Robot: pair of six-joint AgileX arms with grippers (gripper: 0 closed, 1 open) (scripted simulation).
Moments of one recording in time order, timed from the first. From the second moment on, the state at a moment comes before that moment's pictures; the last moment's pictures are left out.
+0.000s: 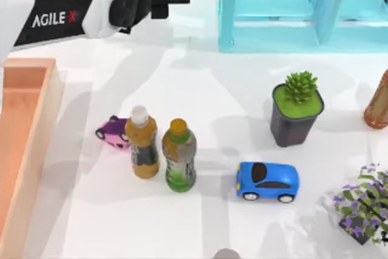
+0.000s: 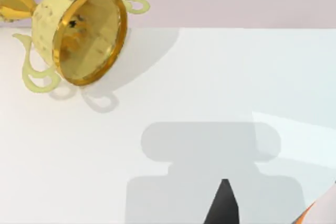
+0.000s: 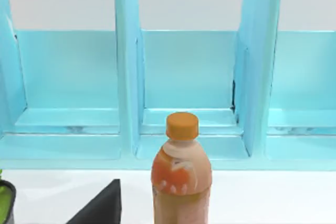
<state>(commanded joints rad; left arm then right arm) -0.40 2.22 1.62 -0.02 -0.28 -0.21 0.00 0.00 0.00 0.00 0.00 0.00</state>
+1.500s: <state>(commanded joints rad) 0.62 1.05 0.48 -0.14 0.54 0.40 0.00 0.00 0.00 0.00 0.00 0.00</state>
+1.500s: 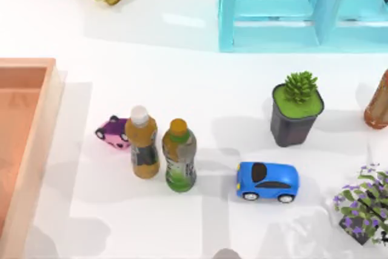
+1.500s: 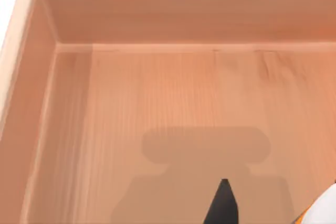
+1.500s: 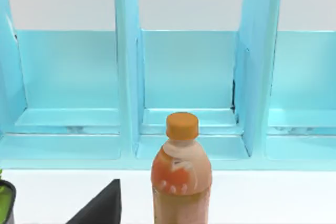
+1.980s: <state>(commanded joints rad) 0.62 1.05 0.47 -0.13 0.55 0.40 0.00 0.00 0.00 0.00 0.00 0.00</state>
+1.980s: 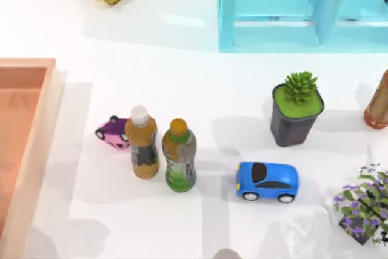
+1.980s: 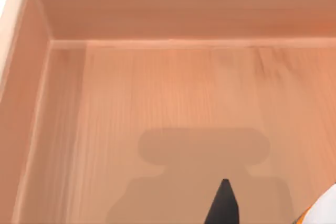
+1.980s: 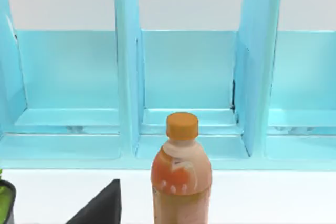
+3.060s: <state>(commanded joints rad) 0.49 1.36 0.43 0.27 0.46 0.32 0.00 0.00 0.00 0.00 0.00 0.00</state>
